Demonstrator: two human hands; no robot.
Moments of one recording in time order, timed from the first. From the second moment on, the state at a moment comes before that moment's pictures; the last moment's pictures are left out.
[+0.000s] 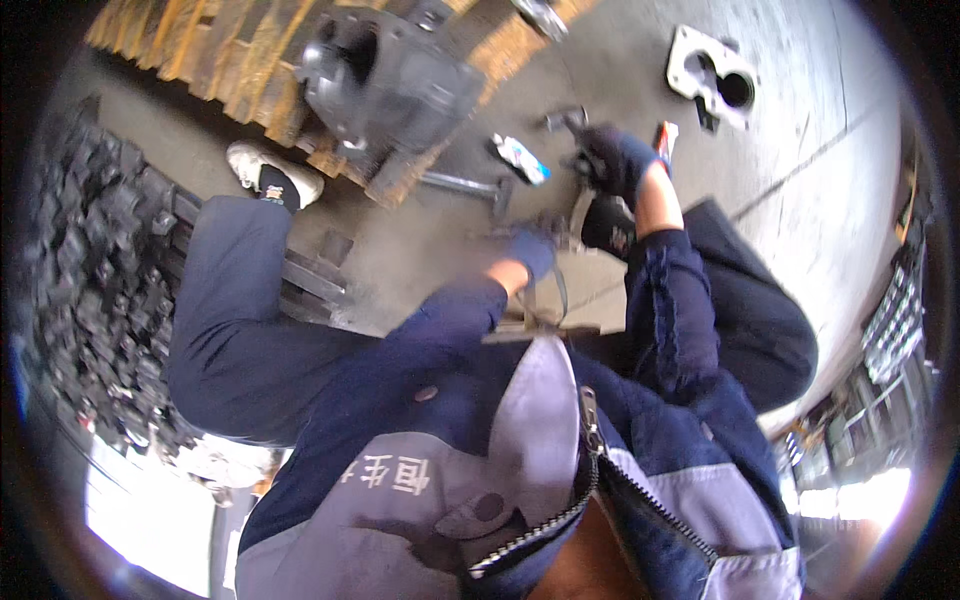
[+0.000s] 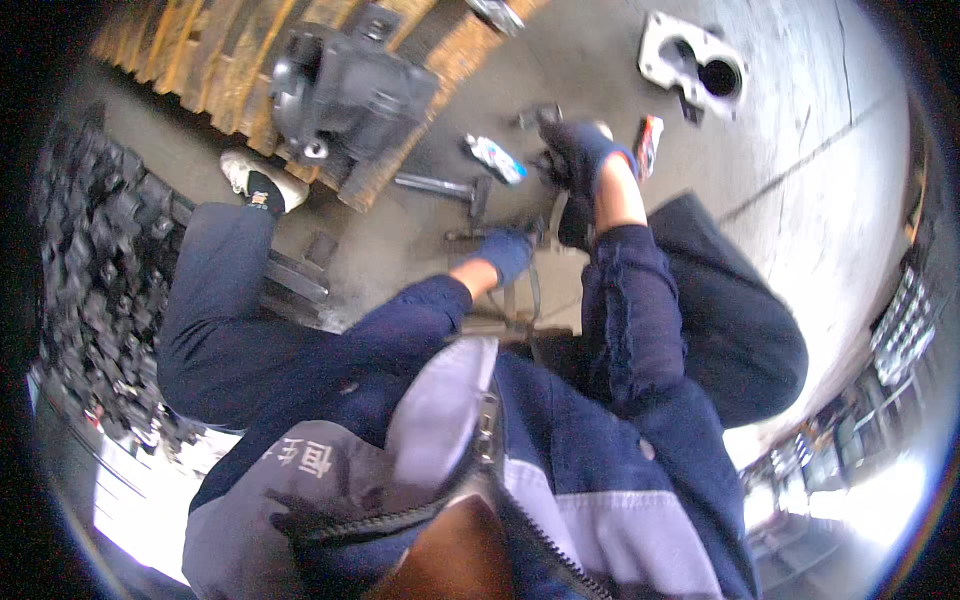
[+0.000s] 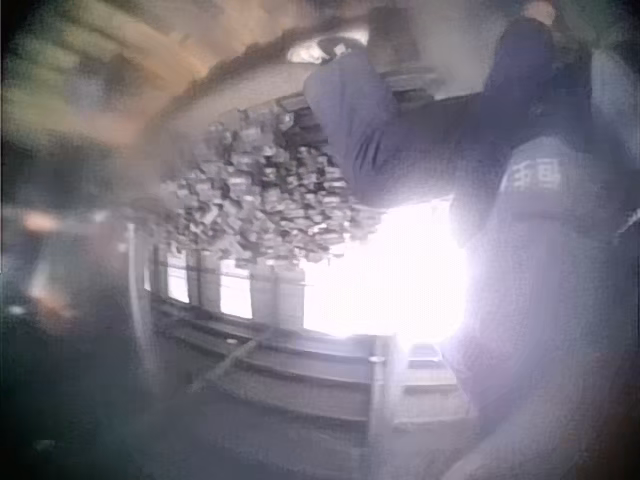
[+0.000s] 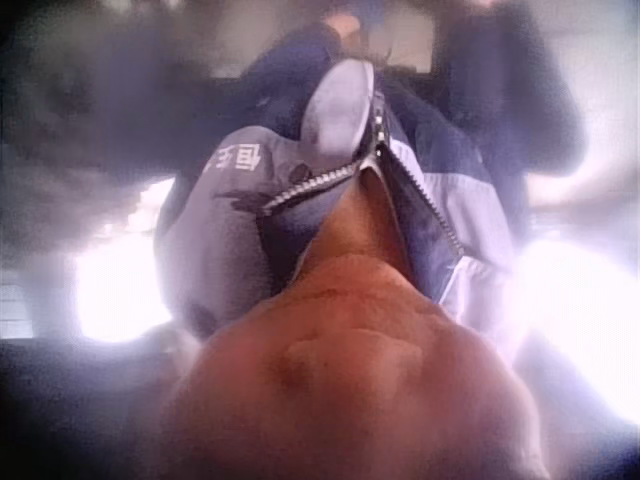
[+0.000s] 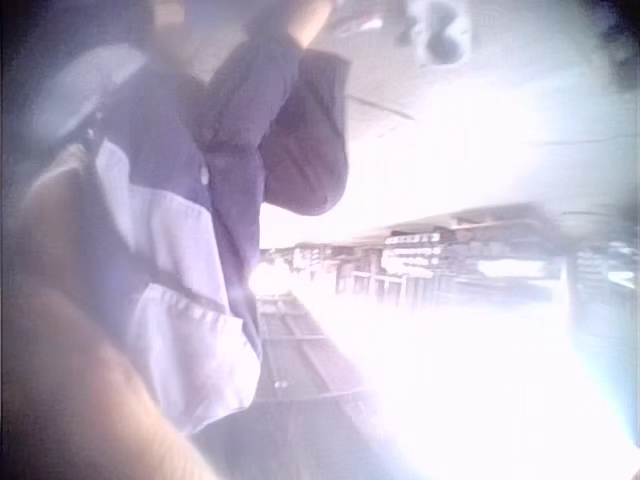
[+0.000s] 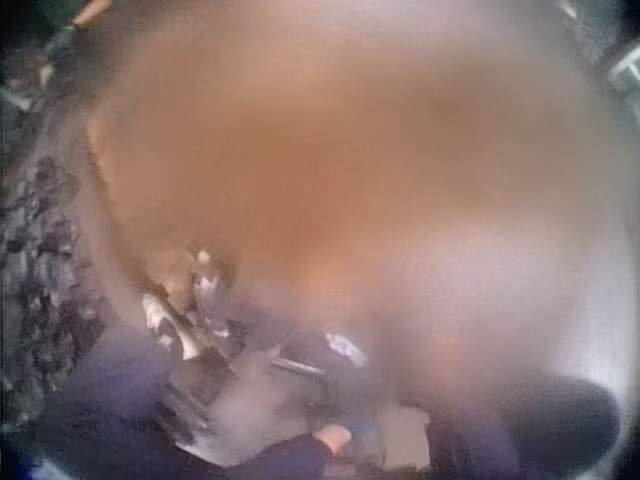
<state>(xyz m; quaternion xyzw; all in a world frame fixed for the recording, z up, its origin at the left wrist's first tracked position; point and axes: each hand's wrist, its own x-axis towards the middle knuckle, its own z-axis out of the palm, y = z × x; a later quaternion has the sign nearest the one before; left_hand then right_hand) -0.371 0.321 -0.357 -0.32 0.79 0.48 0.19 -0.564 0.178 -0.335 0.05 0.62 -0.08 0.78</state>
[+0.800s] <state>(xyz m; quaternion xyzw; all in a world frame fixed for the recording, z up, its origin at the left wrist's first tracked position) -0.251 0.151 -0.164 -0.36 0.54 0.76 0.02 -0.493 0.187 -0.281 0.13 0.67 -0.25 0.69</state>
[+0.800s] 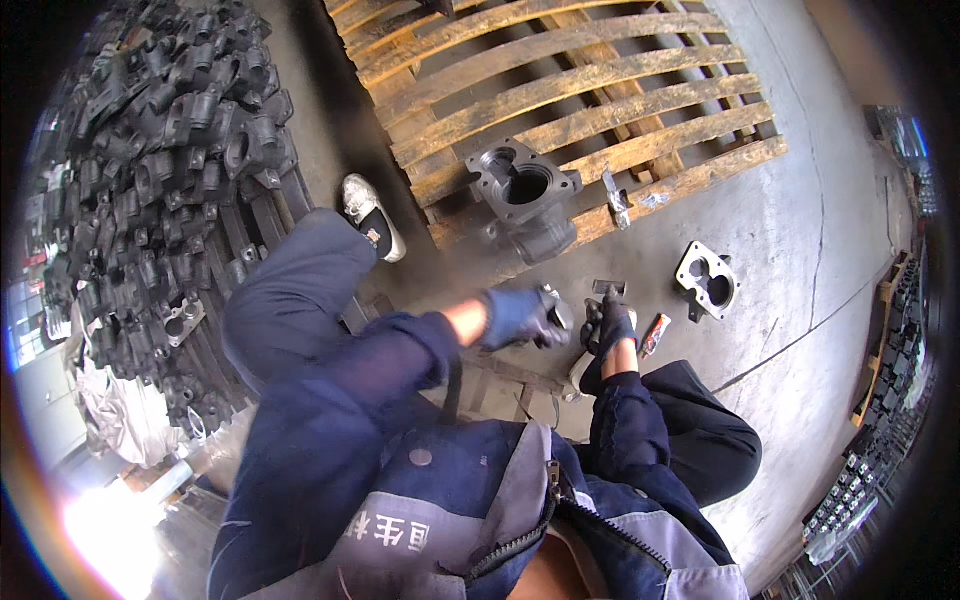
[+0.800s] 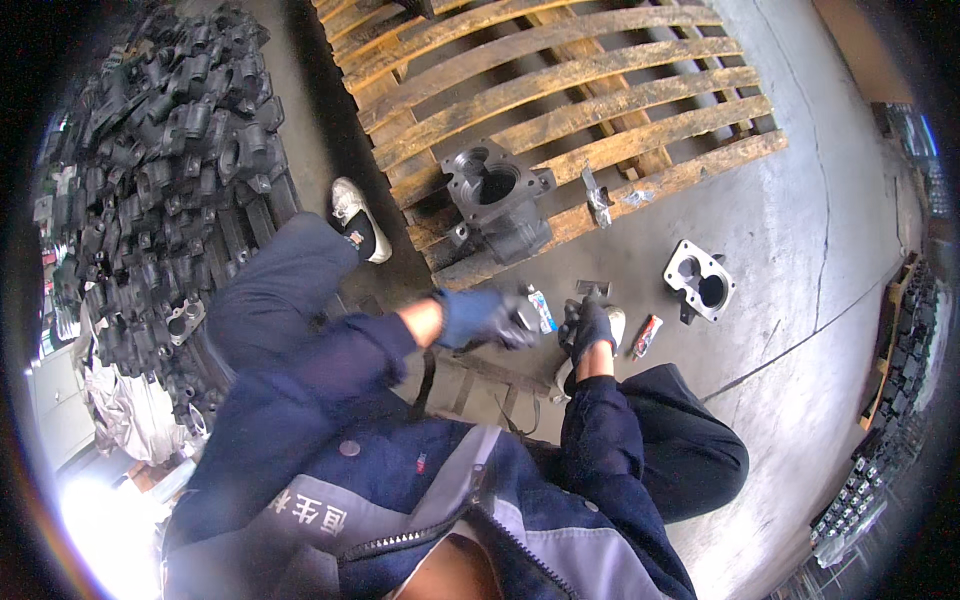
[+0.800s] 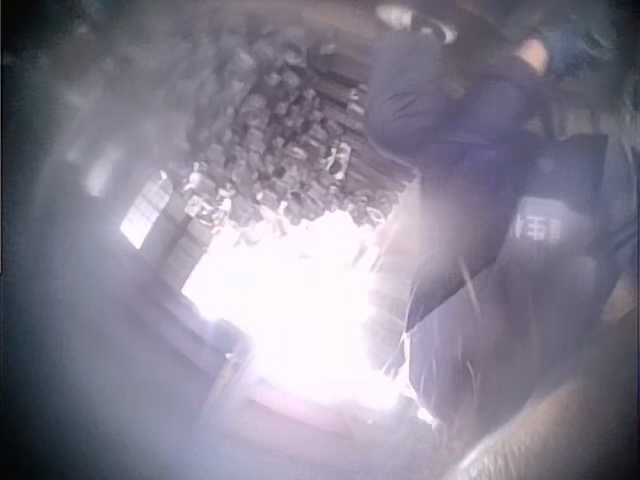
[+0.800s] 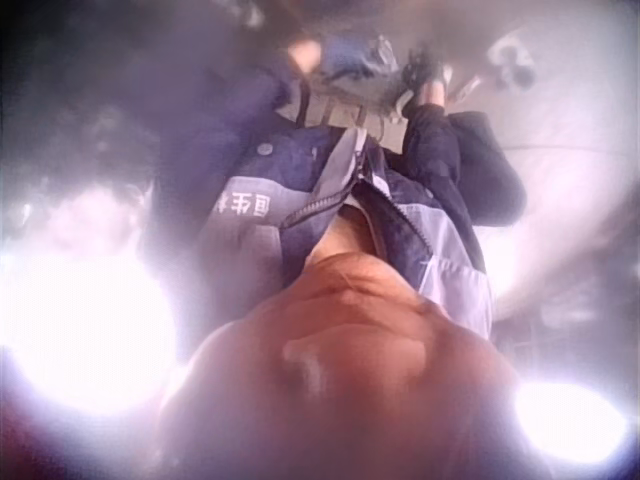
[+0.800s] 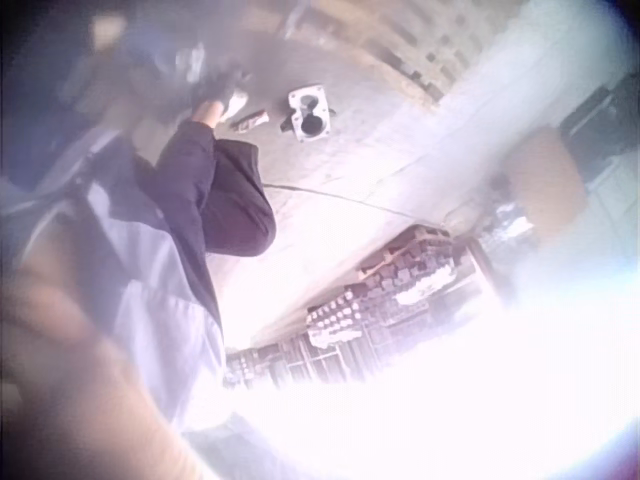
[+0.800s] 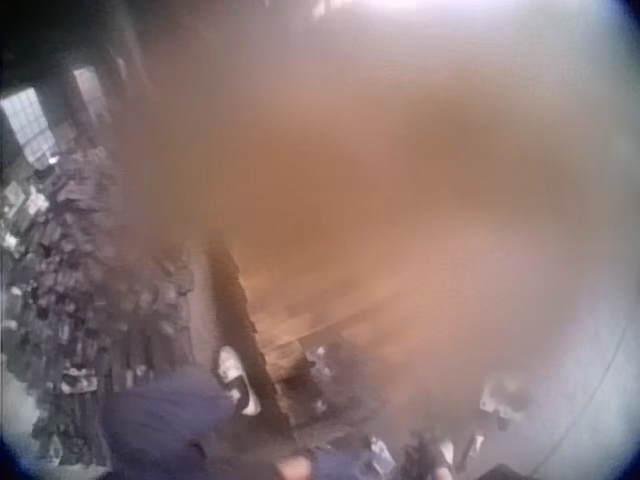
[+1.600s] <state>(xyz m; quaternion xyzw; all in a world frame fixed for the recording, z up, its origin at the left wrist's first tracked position) -0.134 -0.002 -0.182 -0.47 0.49 0.57 -0.46 -0.374 0.234 -0.042 -0.26 0.64 -0.32 0.65</state>
